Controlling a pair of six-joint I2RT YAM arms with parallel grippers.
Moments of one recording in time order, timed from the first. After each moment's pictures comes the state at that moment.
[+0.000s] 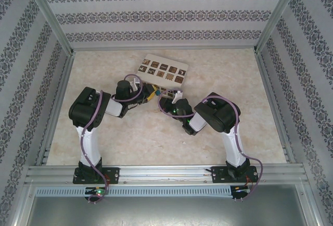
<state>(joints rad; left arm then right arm) -0.26 2.03 0.80 0.89 0.66 -1.21 0.70 2.14 0.71 1.22 -0.02 0.87</state>
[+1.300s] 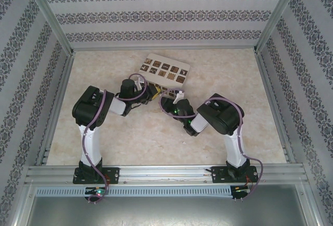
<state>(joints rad) -0.30 2.05 0.86 0.83 0.65 -1.20 0.71 2.07 0.66 1.20 0.01 0.88</state>
